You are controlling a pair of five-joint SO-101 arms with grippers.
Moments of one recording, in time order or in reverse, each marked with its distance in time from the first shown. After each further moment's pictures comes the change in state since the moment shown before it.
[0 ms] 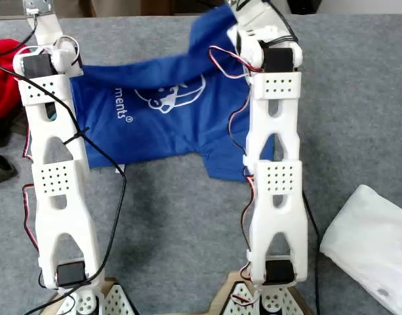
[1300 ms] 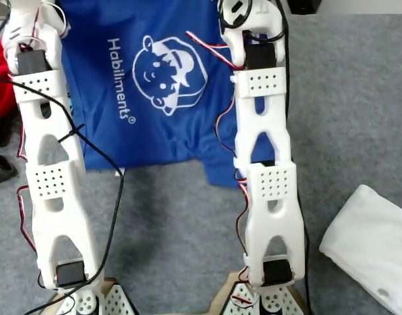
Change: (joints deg) left arm -1.1 -5.8 5.8 -37.5 9.7; right arm -5.4 -6.5 9.3 -62.2 4.7
